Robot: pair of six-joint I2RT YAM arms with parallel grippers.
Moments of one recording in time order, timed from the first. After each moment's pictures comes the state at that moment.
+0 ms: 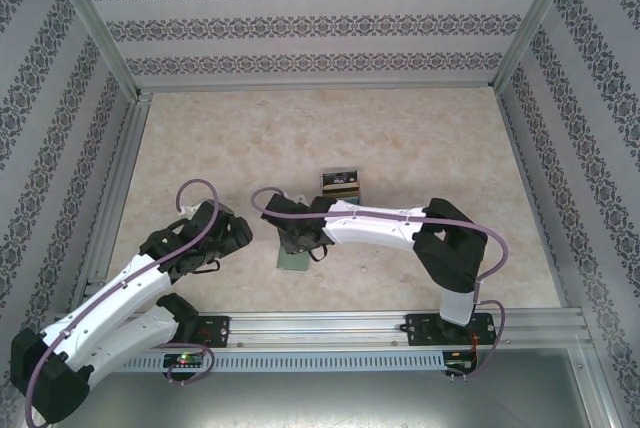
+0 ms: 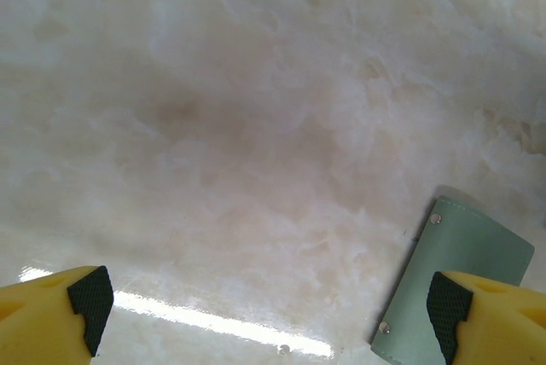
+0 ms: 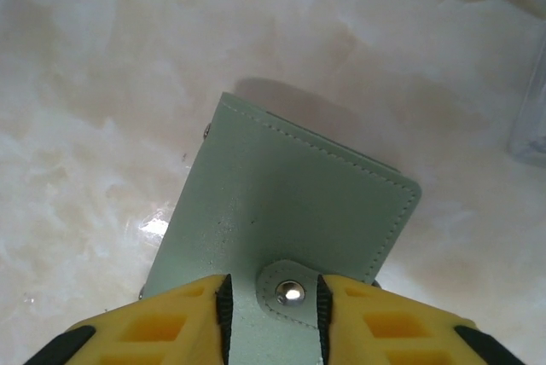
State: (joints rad) left arm -0.56 0.81 0.61 -0.86 -0.21 -1.01; right arm 1.10 1.86 1.30 -0.71 0.13 0.80
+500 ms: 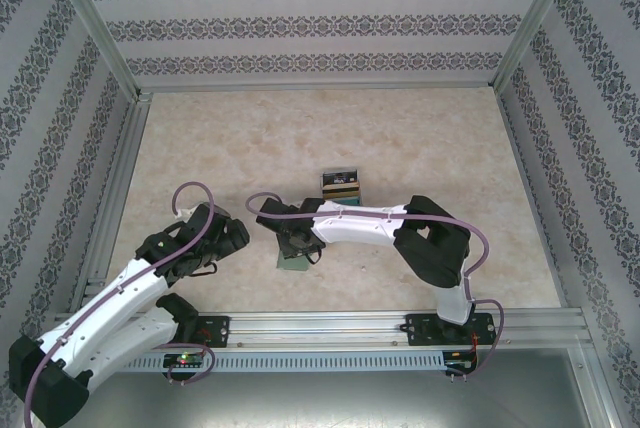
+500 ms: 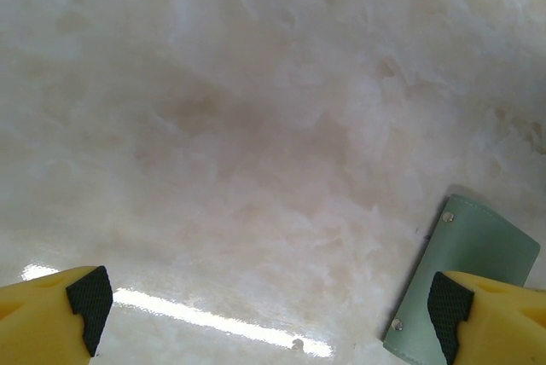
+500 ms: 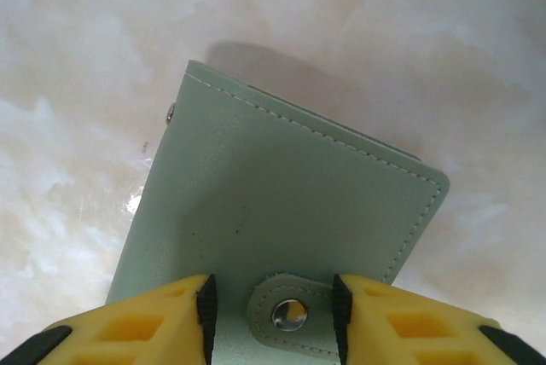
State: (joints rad) left arm -0.55 0.78 0.60 -0.89 -0.21 -1.01; right arm 1.10 1.95 1.35 -0.75 0.11 0.82
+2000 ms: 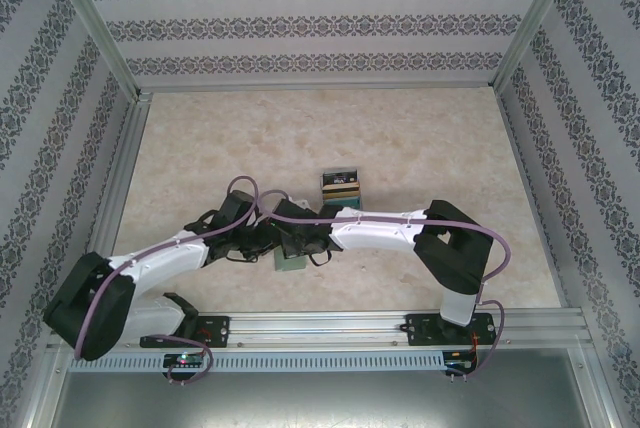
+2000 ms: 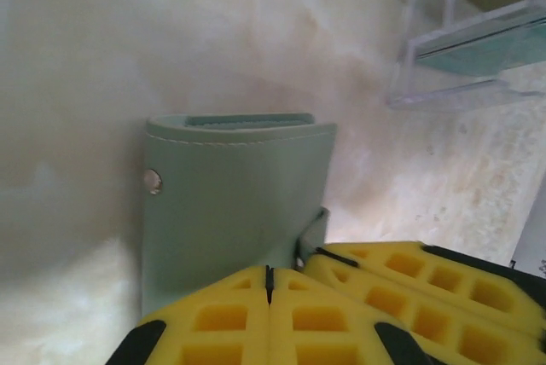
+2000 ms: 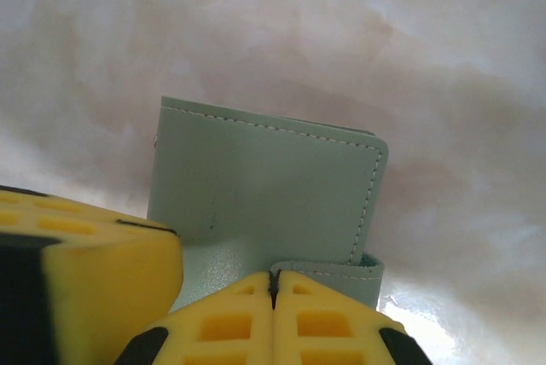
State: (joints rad) left arm -0.53 1.26 0.49 -0.17 0.38 -1.01; right arm 1.09 1.82 1.16 -0.50 0.09 0.84
